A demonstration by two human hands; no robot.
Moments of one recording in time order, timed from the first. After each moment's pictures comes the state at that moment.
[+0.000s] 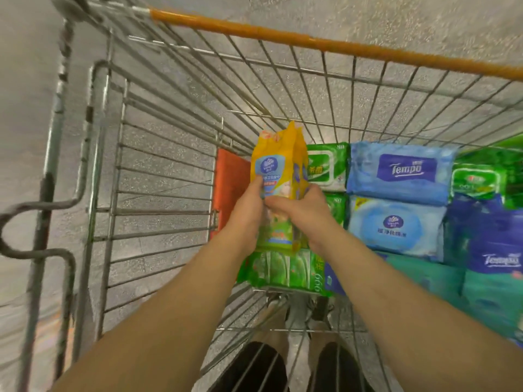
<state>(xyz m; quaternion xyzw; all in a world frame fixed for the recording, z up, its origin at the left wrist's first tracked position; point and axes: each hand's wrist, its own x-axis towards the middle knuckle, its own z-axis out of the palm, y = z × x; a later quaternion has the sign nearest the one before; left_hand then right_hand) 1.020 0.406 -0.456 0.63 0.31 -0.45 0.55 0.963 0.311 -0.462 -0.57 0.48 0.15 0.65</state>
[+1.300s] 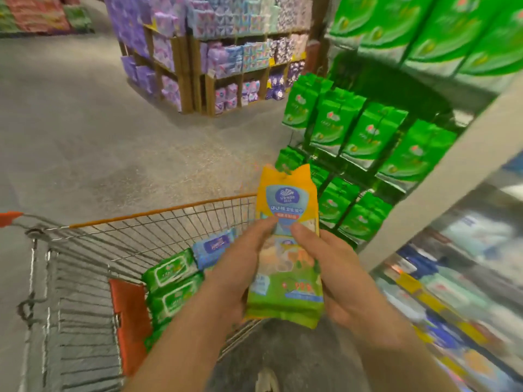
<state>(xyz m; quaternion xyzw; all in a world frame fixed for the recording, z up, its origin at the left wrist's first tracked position) 0.760 0.393 -0.023 0.48 -0.14 -0.64 0.58 0.641 0.329 -0.031 -0.42 0.43 -0.29 0.75</state>
